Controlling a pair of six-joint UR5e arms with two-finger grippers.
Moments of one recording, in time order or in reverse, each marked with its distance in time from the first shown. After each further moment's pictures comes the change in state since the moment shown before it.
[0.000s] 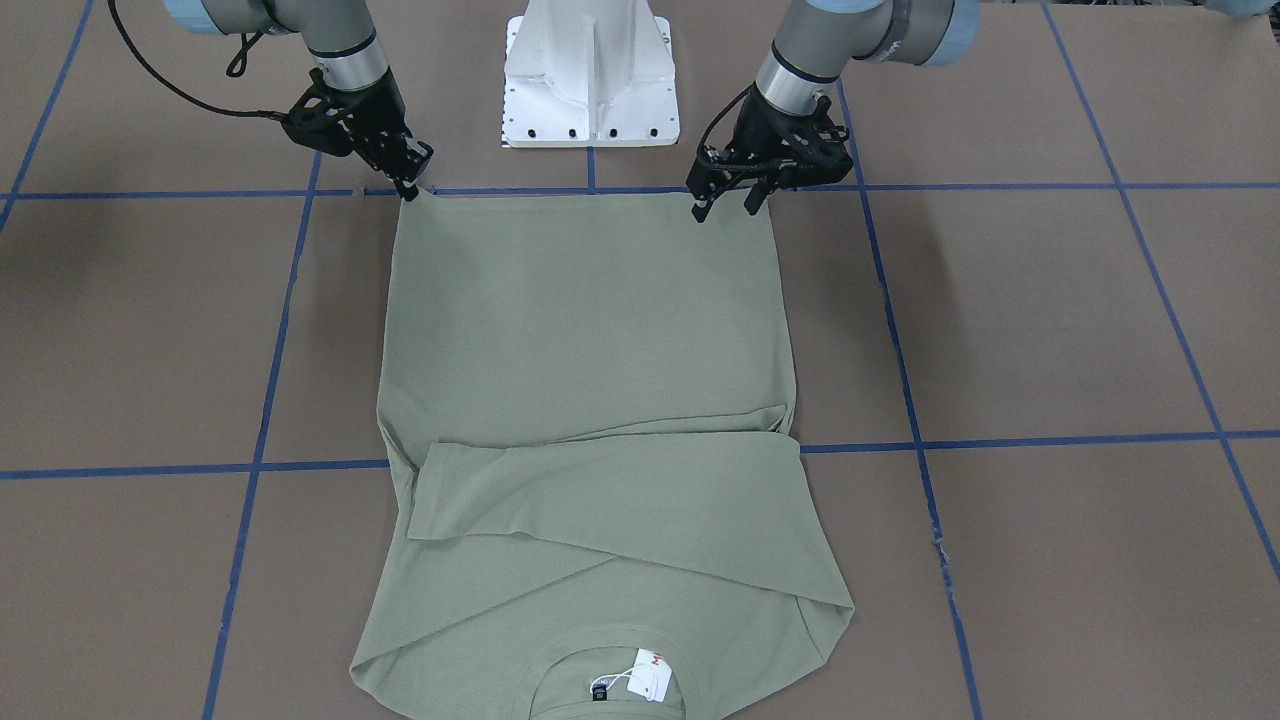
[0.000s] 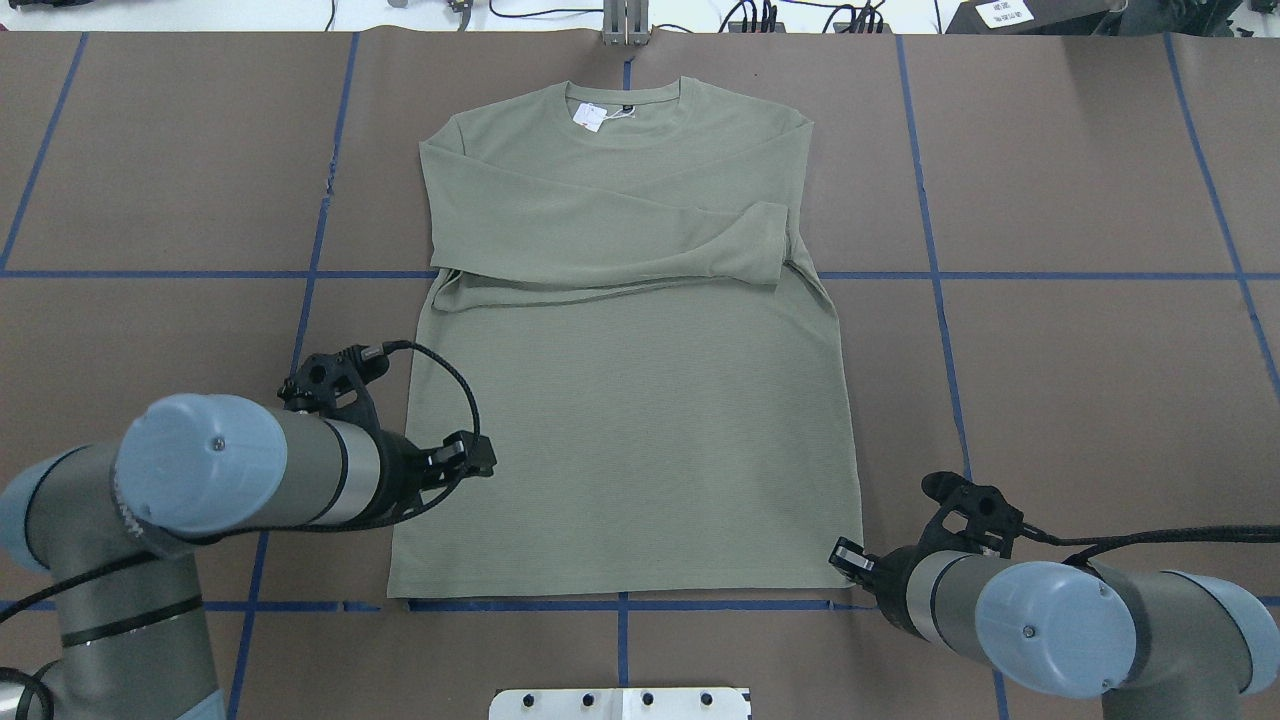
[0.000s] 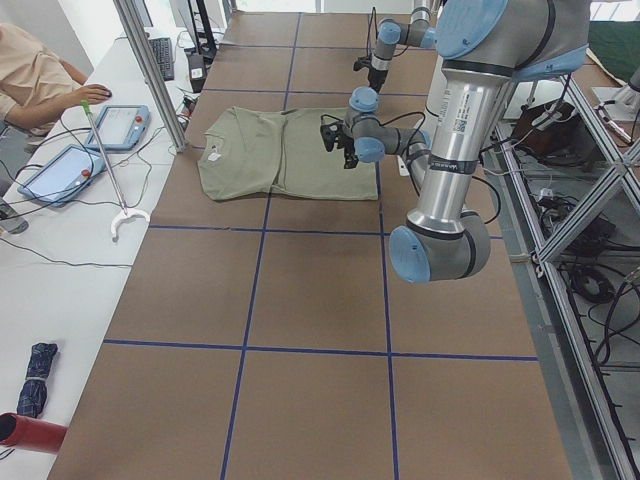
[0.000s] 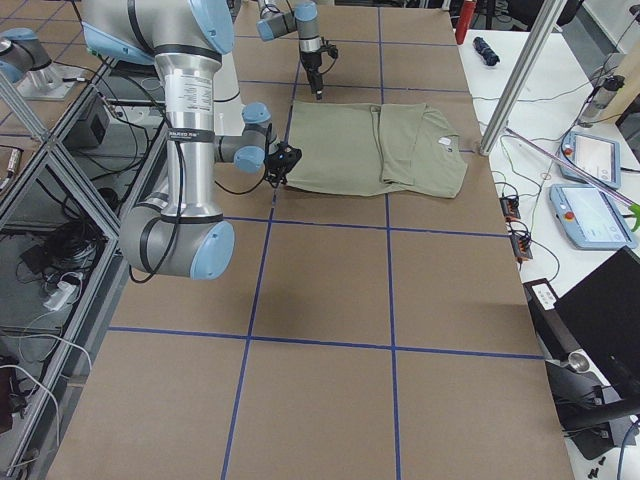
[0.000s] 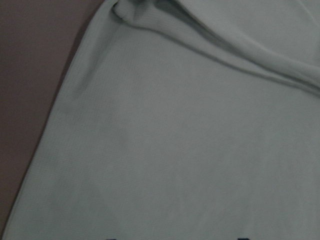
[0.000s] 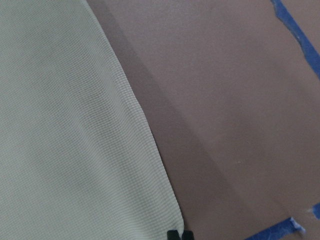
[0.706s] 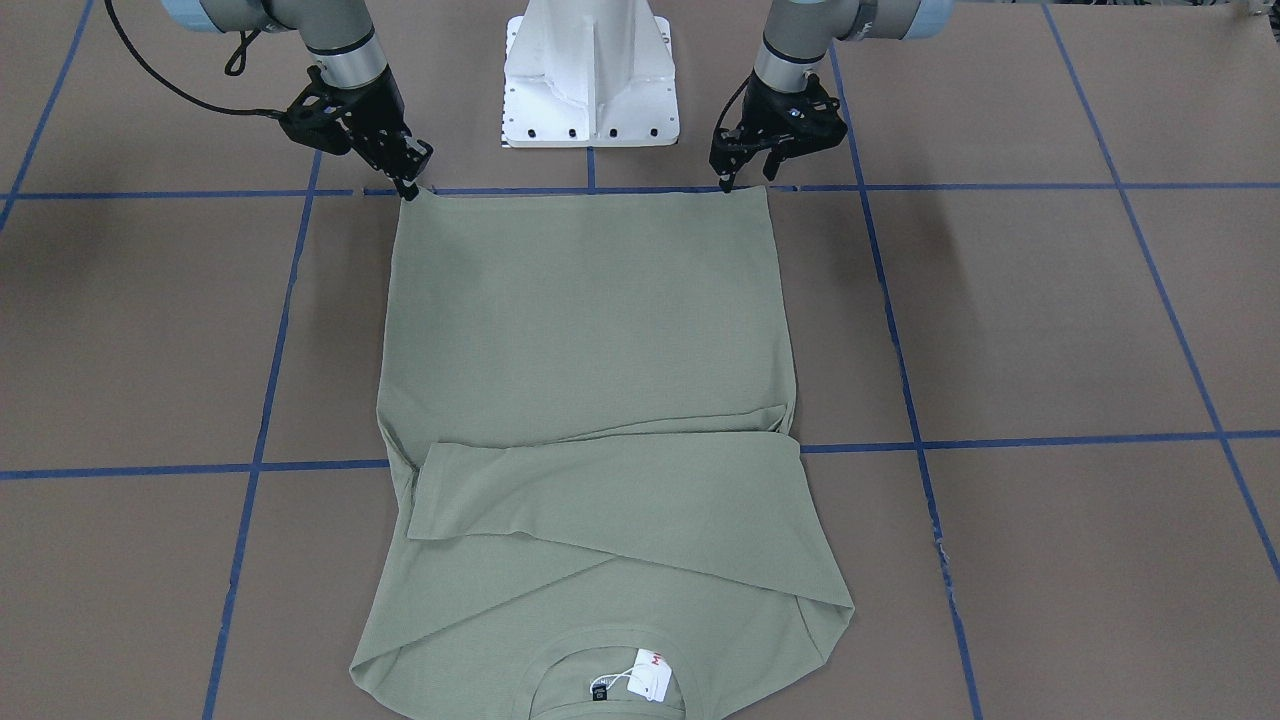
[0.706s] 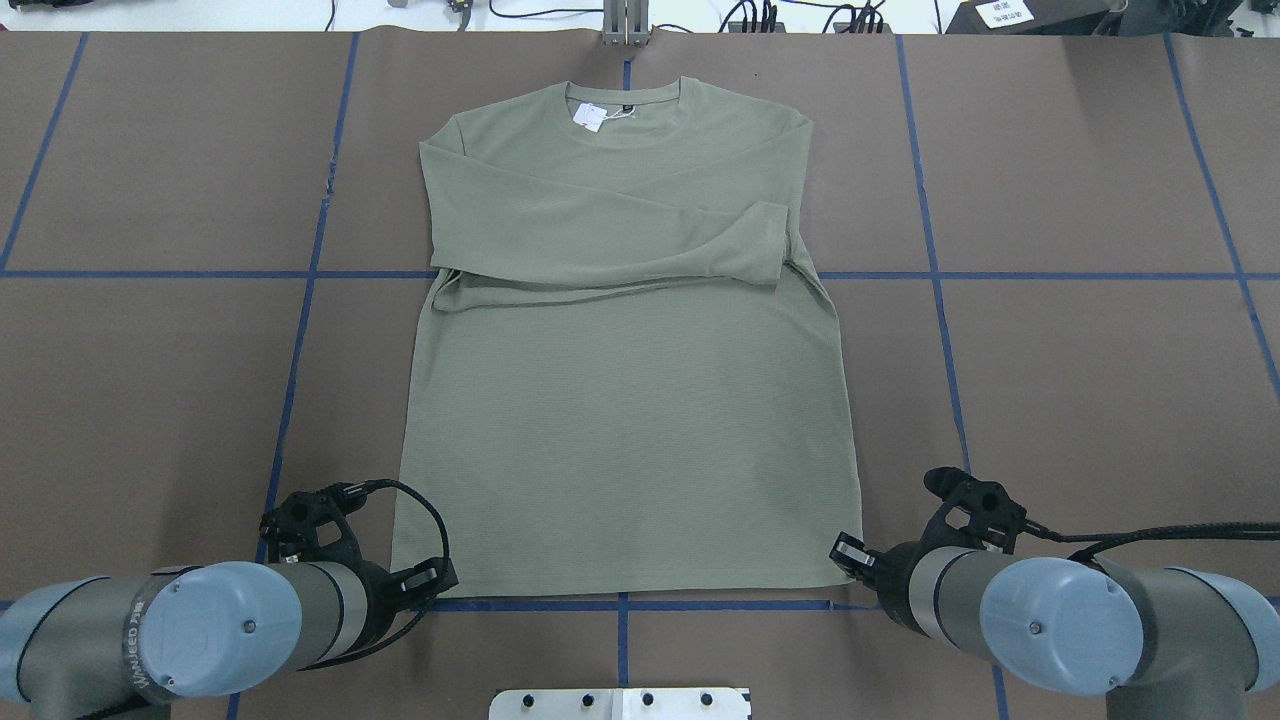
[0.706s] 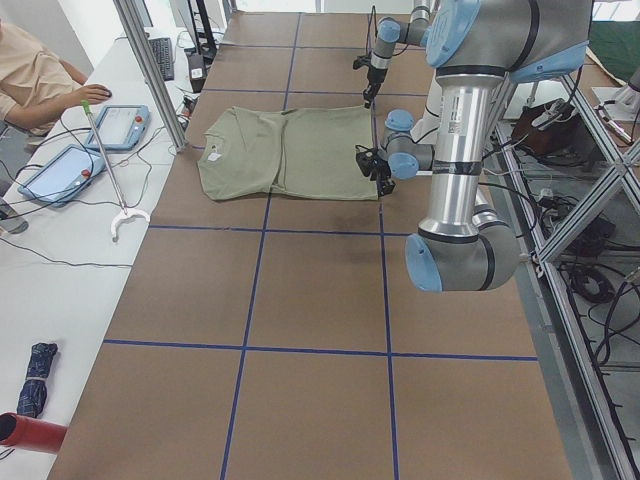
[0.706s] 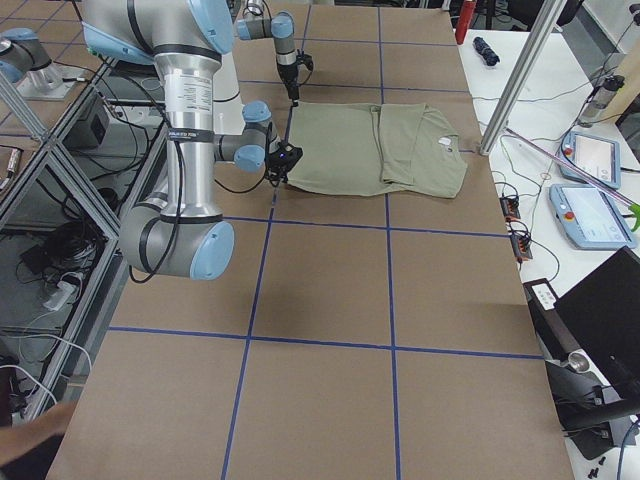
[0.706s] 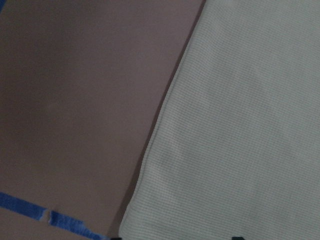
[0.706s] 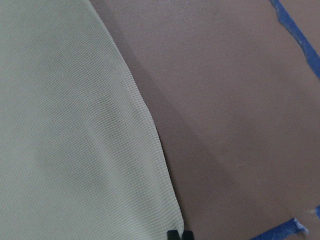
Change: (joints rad) left arm 0.193 0.107 -0.013 0.039 0.148 -0.121; right arm 0.007 -0.003 0.011 0.000 0.000 0.001
